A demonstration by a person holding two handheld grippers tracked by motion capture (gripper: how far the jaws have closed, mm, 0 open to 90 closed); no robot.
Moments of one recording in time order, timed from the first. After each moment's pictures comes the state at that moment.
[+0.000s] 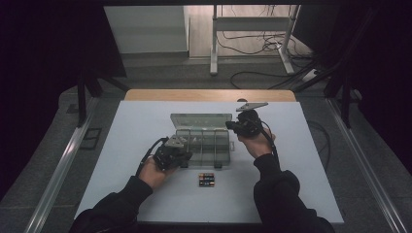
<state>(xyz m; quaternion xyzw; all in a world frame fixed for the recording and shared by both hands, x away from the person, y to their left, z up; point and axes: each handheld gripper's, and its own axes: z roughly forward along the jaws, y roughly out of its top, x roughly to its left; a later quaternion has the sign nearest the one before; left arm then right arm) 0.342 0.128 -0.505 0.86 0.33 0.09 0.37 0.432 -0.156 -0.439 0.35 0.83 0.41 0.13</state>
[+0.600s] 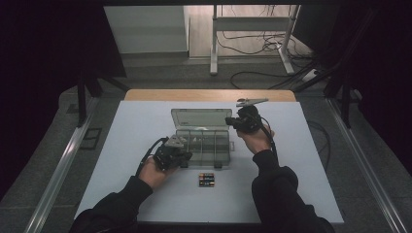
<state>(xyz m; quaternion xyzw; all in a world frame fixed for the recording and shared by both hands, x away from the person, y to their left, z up) 0.343 0.128 -0.505 0.86 0.33 0.09 0.37 0.444 -0.154 -0.436 0.36 0.82 0.42 0.13</state>
